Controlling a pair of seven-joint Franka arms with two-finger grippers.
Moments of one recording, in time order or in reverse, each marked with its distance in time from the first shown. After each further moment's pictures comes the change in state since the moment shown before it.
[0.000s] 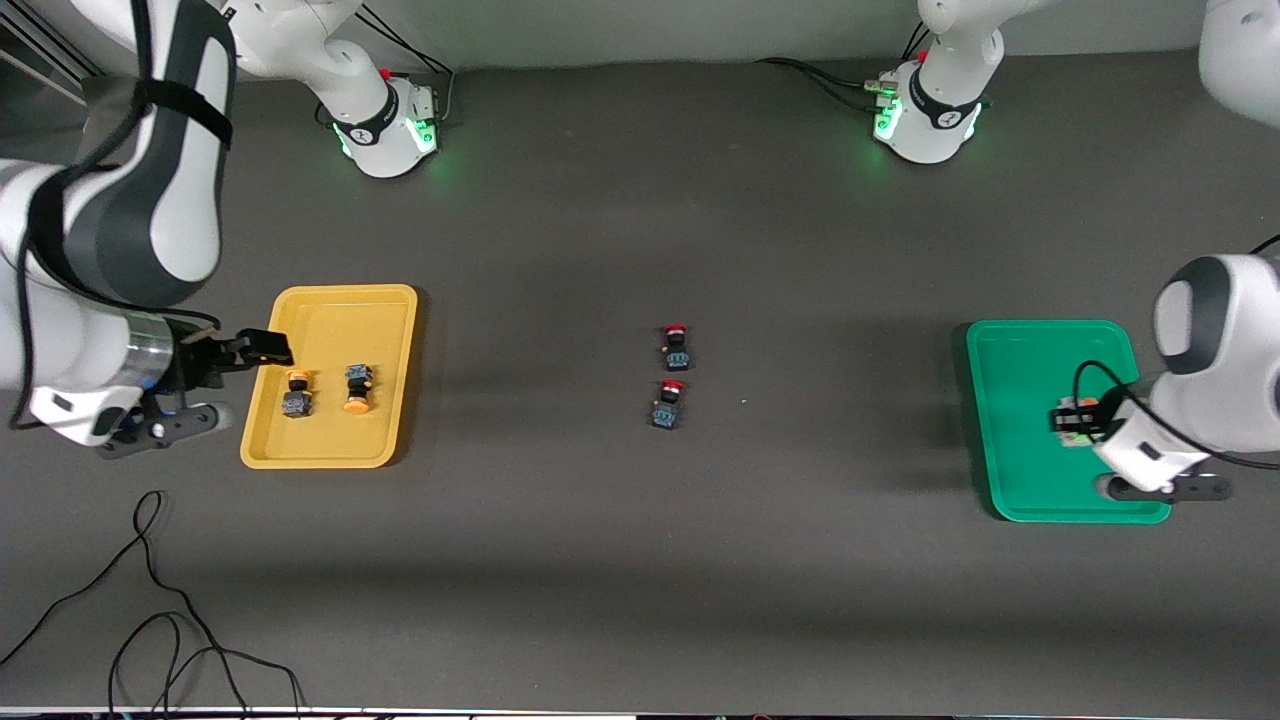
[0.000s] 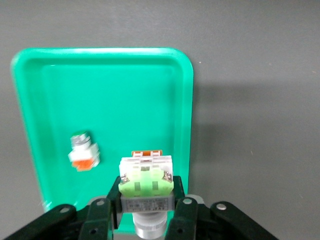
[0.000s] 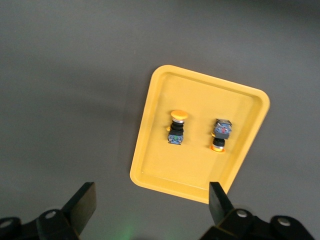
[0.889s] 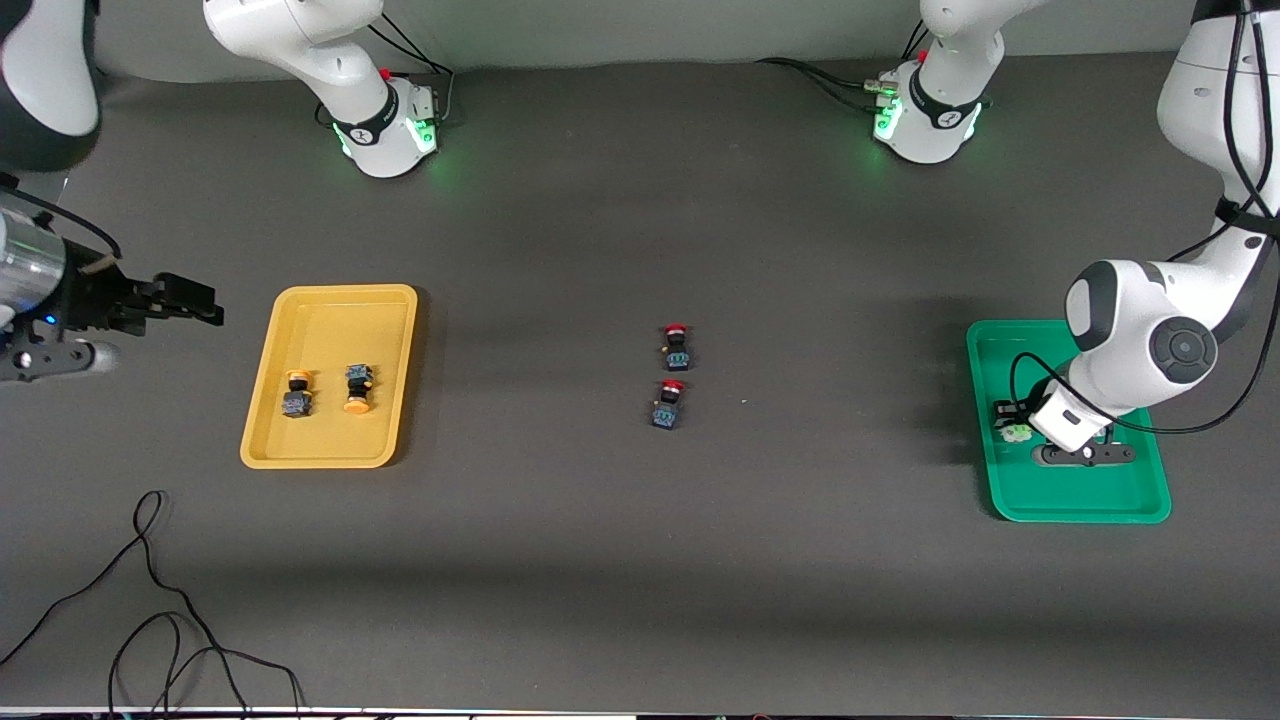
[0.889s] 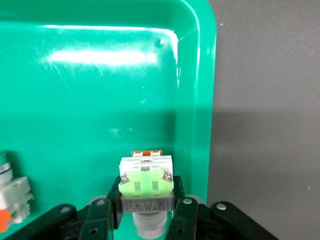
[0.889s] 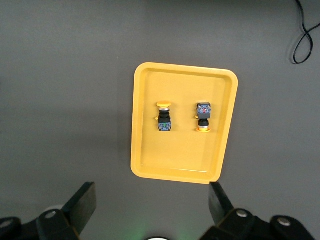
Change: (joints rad) left arm 0.086 0.037 0.011 -0.371 0.010 0.537 0.002; right arm -0.698 -0.396 0.854 -0.118 -0.335 0.060 0.309
